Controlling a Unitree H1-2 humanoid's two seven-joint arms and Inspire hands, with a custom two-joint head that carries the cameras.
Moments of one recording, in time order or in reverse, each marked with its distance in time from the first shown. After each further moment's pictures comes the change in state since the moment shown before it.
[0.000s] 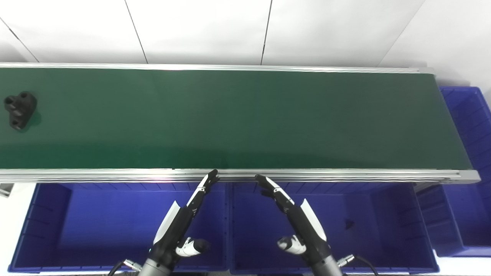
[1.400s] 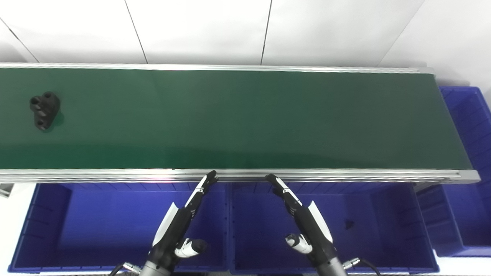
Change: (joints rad) left arm 0.012 -0.003 -0.007 -0.004 -0.009 -0.002 0.023; right arm 0.015 0.001 -0.035 0.033 -0.011 0.000 -0.016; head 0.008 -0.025
